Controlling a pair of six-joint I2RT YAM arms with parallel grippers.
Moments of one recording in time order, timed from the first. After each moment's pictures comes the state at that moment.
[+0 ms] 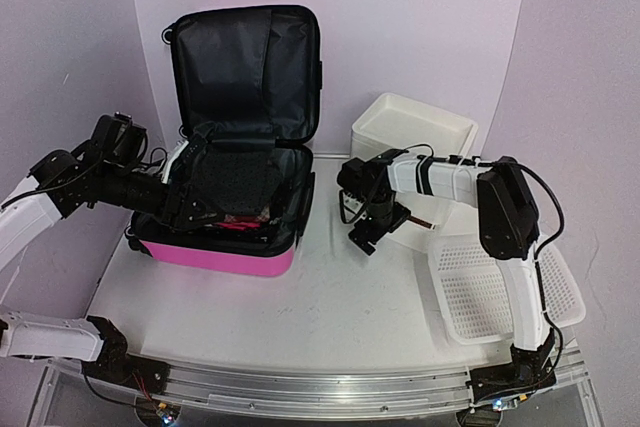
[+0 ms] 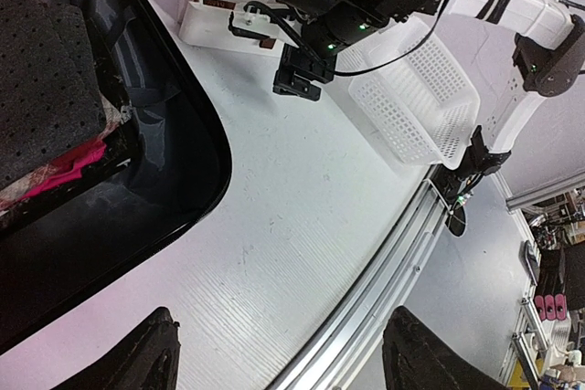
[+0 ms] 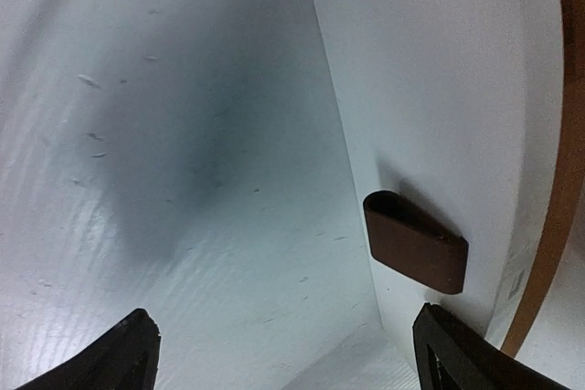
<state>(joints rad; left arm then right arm) -0.58 1.02 1.13 -0.81 0.52 -0.19 0.73 2.22 1.79 -1.06 0.28 -0.01</state>
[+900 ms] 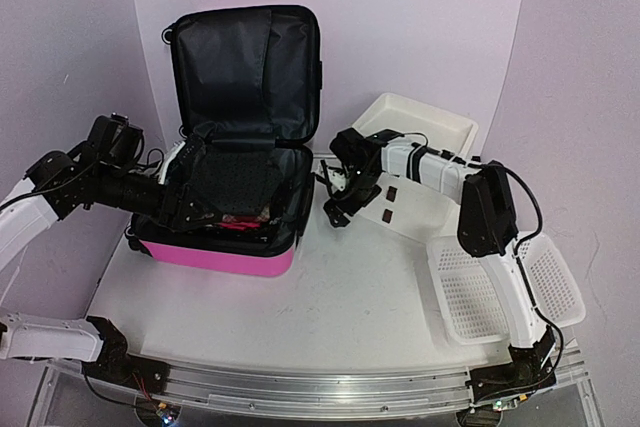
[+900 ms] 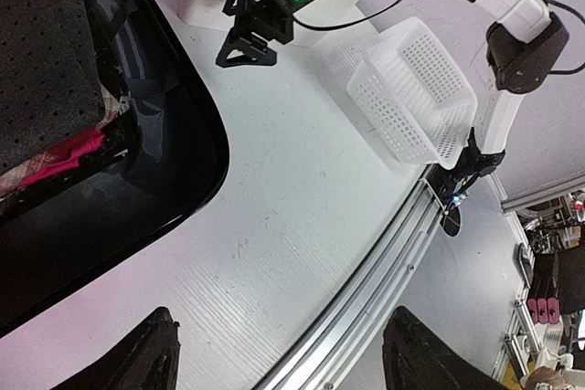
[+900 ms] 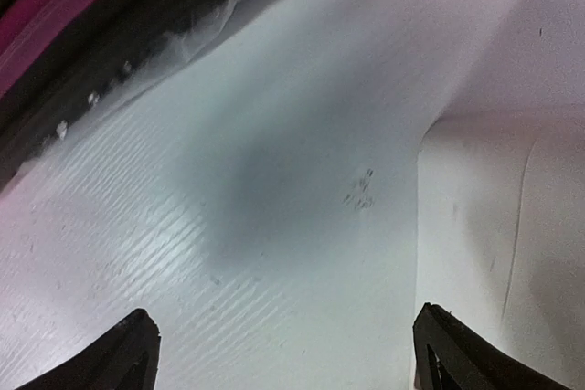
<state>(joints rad) -0.58 1.01 1.13 -0.83 0.52 -0.21 0.67 2.38 2.15 -1.01 0.00 -0.20</state>
